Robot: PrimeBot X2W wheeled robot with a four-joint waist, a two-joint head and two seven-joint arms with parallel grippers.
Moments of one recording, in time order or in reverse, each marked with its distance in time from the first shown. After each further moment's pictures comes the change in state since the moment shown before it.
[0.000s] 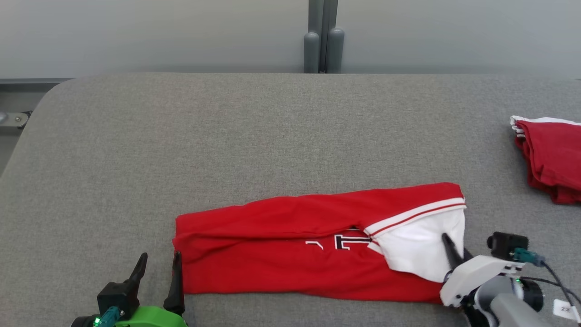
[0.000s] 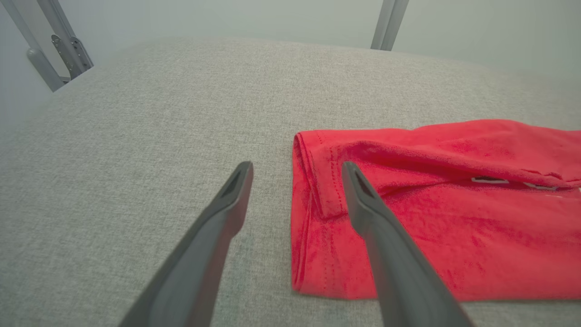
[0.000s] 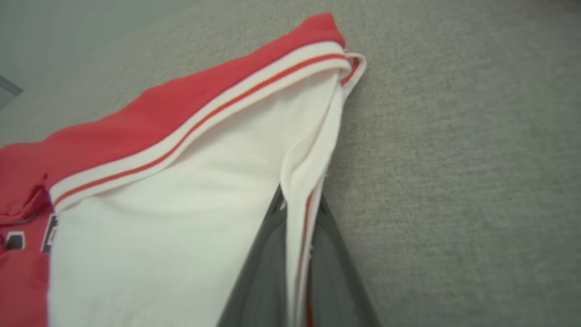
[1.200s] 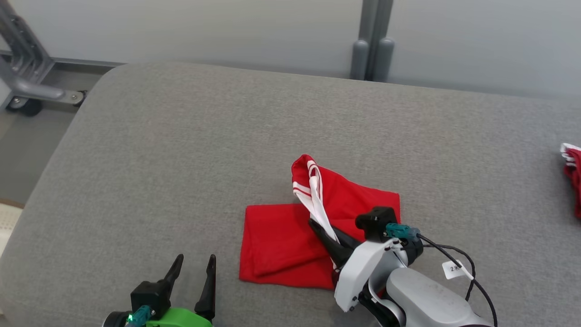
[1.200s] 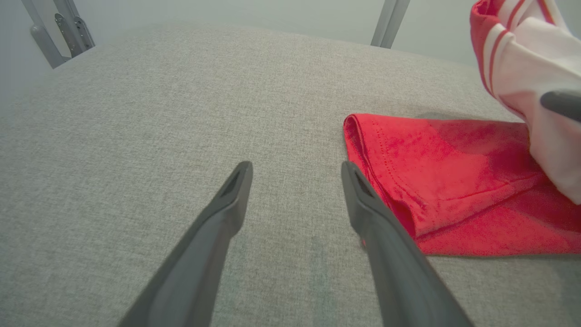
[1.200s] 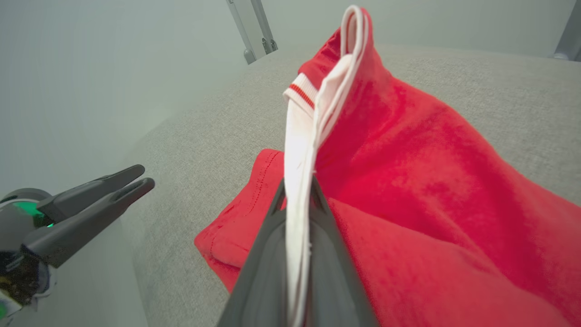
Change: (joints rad) left arm -0.006 -0.001 -0.139 0.022 -0.060 0.001 0.000; right arm -0.153 0.052 0.526 -0.278 0.050 -0.002 0.035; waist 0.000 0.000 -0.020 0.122
